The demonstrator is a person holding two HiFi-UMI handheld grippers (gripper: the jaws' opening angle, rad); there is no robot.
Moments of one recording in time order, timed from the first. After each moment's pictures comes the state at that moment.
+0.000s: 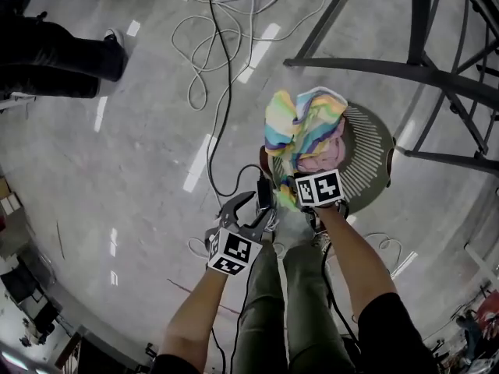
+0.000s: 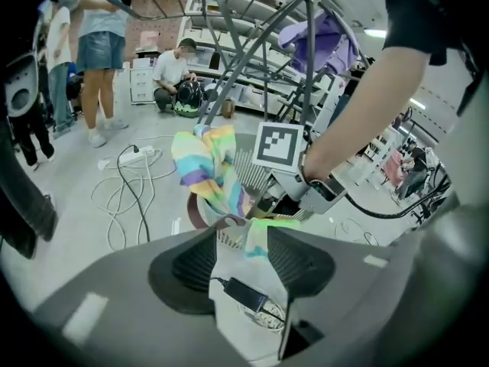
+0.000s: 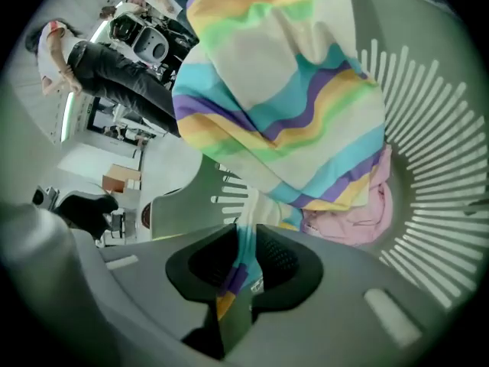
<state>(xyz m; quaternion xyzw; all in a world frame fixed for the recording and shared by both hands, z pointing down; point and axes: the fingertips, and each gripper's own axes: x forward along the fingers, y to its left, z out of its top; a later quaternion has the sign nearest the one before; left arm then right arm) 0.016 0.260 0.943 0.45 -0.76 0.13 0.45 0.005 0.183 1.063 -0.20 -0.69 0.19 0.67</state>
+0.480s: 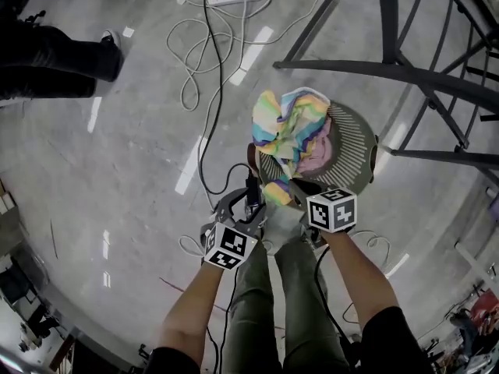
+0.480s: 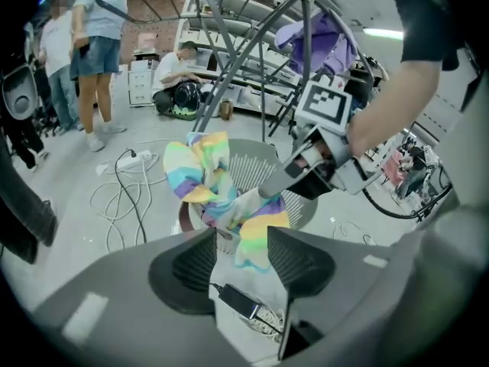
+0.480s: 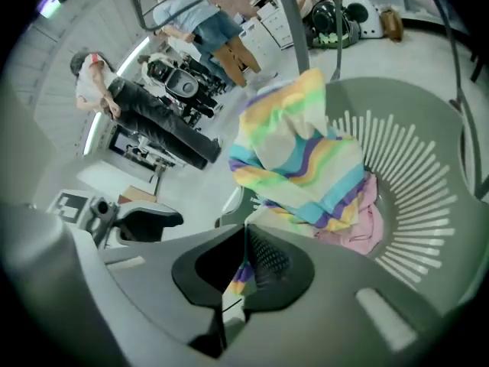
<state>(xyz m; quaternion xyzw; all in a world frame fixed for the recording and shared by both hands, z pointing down) 0.018 0.240 0.928 0.45 -0.76 0.13 0.45 0.000 0.154 0.962 -0.22 -0.75 0.25 0.57</state>
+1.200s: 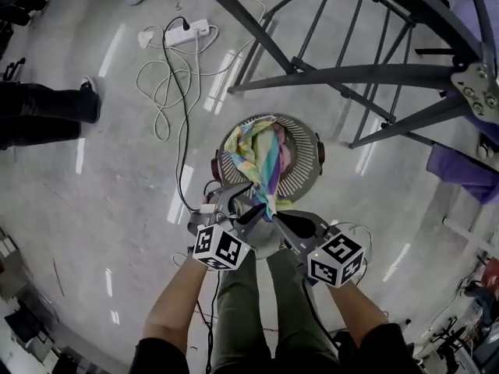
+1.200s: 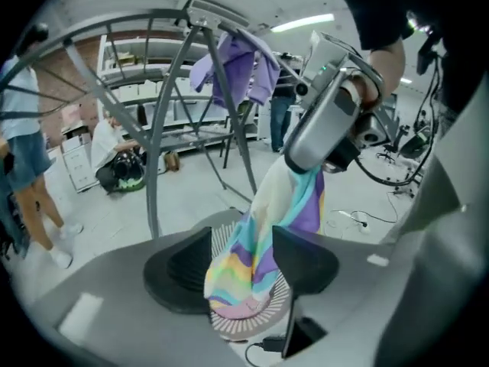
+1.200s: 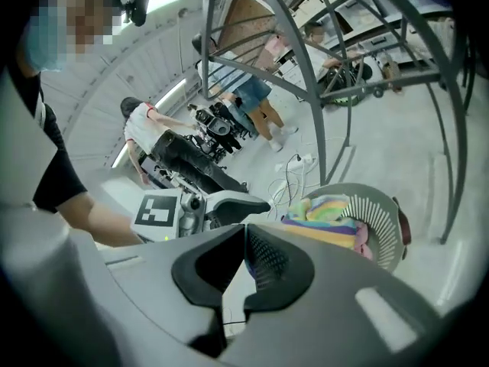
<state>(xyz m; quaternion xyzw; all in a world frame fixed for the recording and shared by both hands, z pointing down) -0.004 0.111 0.786 0.63 -0.70 0.24 0.25 0.023 0.100 0.724 -0.25 -0.83 0.28 0.42</state>
